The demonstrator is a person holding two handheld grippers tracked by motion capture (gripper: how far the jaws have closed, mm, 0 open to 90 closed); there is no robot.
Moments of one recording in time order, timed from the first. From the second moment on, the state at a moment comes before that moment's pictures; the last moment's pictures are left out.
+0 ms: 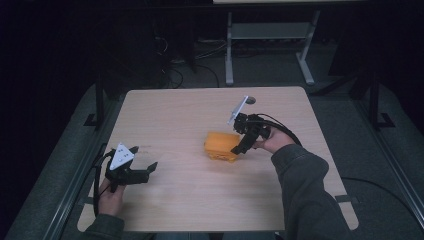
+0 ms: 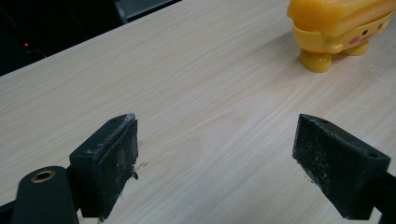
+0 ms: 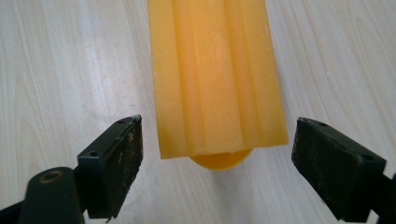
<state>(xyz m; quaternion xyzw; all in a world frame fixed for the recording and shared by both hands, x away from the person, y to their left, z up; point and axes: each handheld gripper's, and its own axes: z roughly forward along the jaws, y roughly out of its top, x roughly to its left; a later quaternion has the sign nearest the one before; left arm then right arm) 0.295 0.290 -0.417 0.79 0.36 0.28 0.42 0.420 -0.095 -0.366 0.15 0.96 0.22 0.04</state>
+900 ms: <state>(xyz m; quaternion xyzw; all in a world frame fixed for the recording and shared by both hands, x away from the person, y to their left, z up) 0.295 0.288 -0.418 0.79 0.35 0.28 0.41 0.403 -0.133 -0.361 0.18 0.95 0.24 0.05</state>
